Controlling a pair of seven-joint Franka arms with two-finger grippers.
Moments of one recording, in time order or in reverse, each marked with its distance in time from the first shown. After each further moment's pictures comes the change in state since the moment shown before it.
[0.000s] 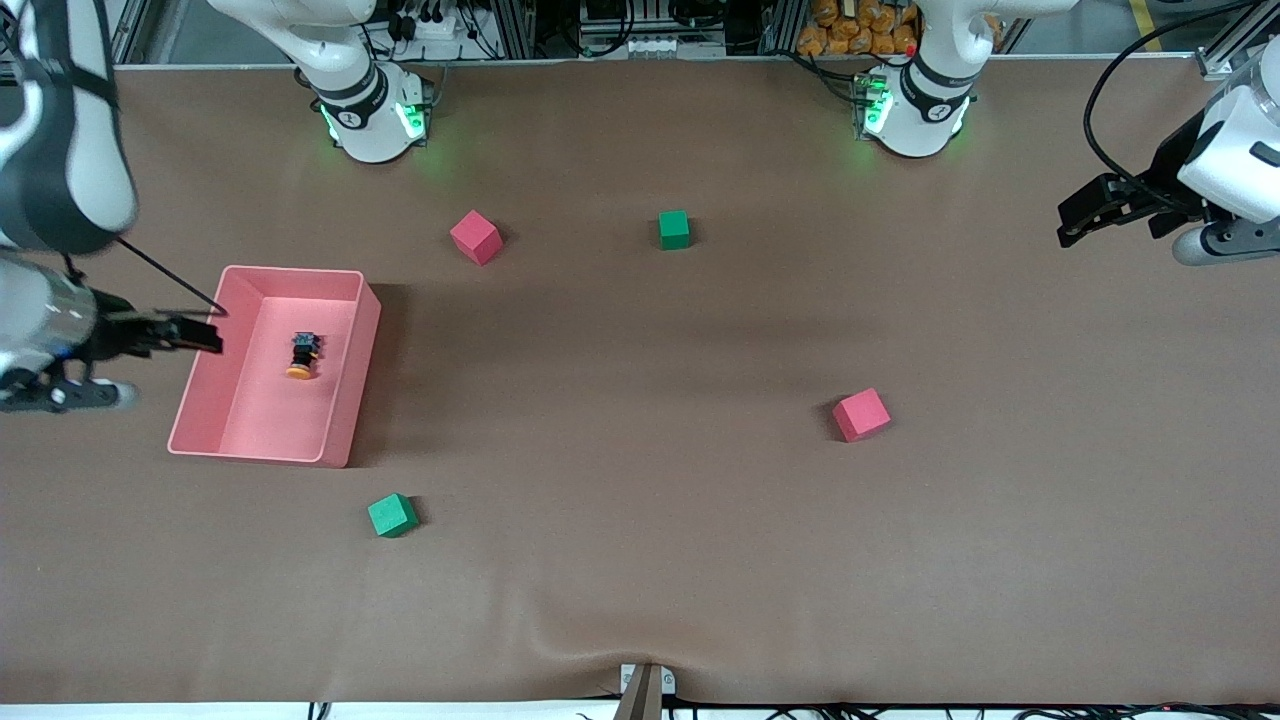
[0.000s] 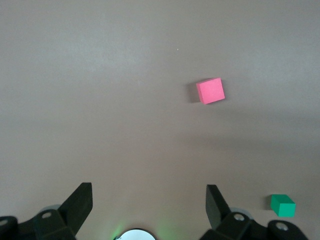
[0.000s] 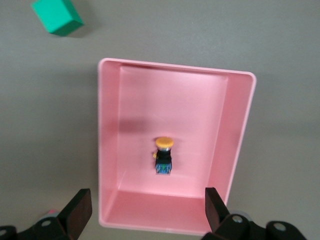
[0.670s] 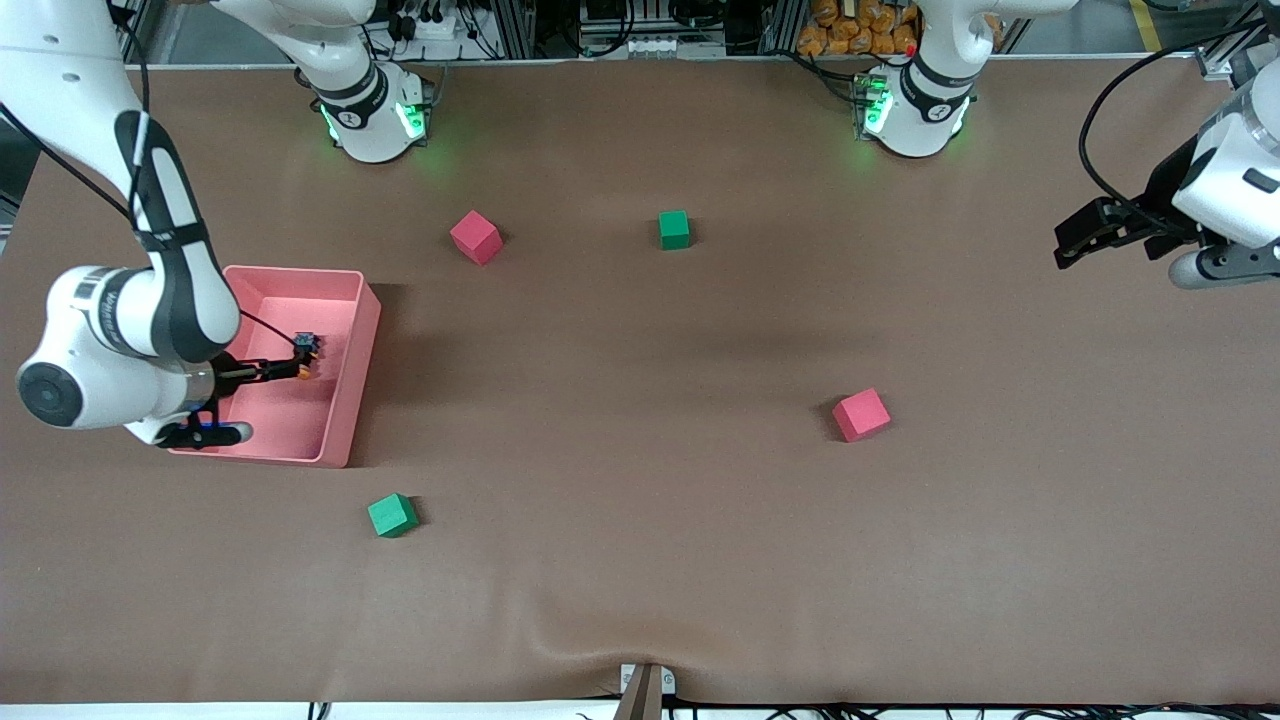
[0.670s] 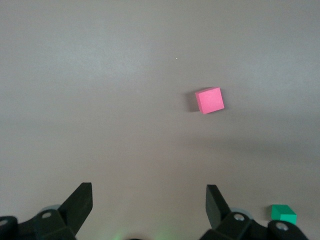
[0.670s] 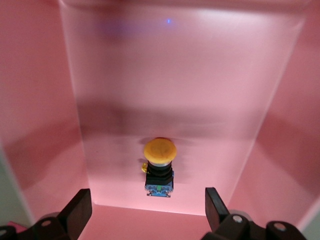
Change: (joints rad) left arm 0.001 0.035 0.001 0.001 0.000 0.047 0.000; right arm -0.020 0.255 -0.001 -0.063 0.000 0.064 -0.016
